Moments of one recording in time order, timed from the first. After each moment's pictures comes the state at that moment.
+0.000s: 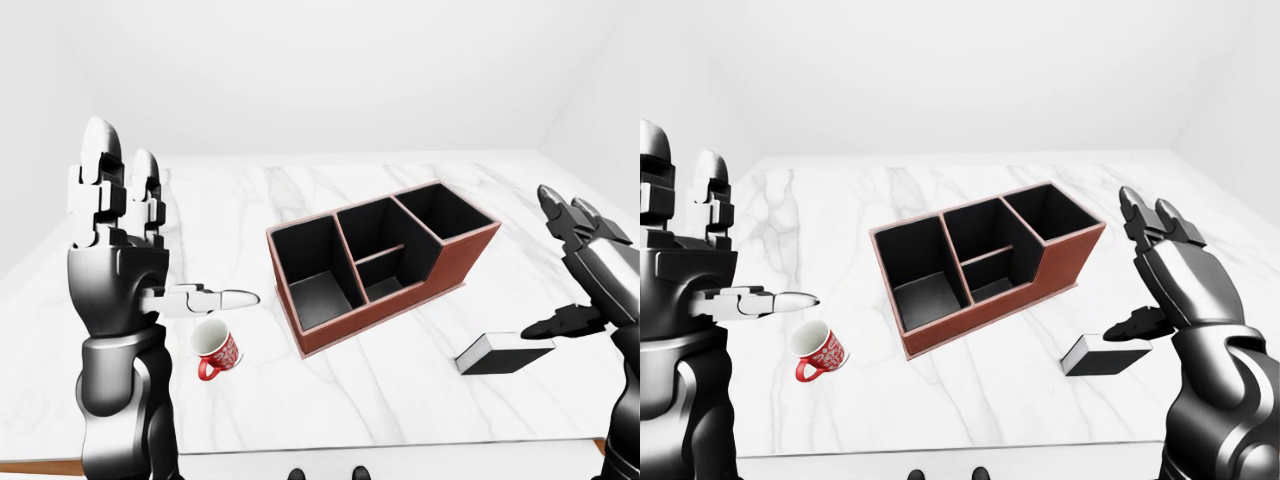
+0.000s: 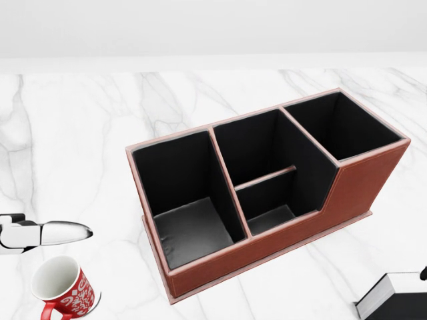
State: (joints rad) left arm -0.09 0.12 0.26 -0.69 -0.16 0.09 -0.11; right arm -0.04 -0.36 -0.56 -0.62 -0.80 0.09 0.70
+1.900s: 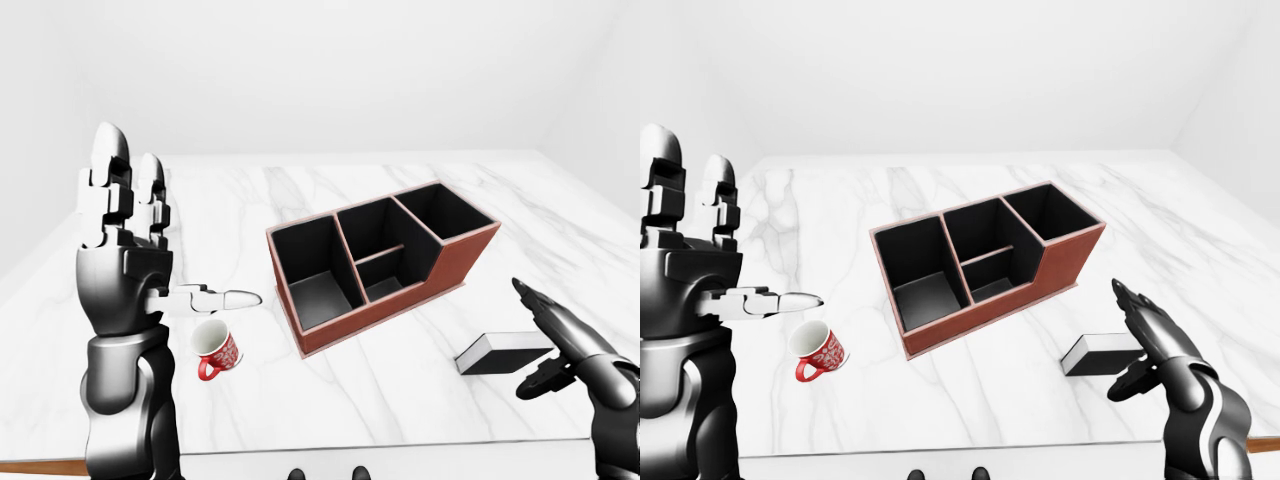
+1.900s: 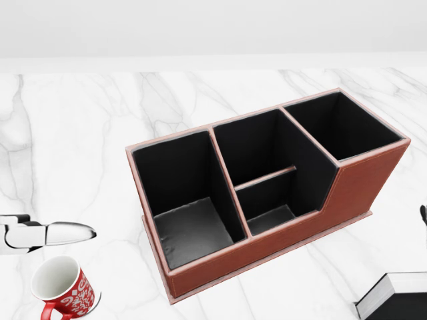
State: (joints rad) left arm -0.08 0.11 0.25 -0.67 -0.15 0.09 -0.11; right arm 0.09 -0.36 -0.57 -0.07 -0.83 -0.05 0.62
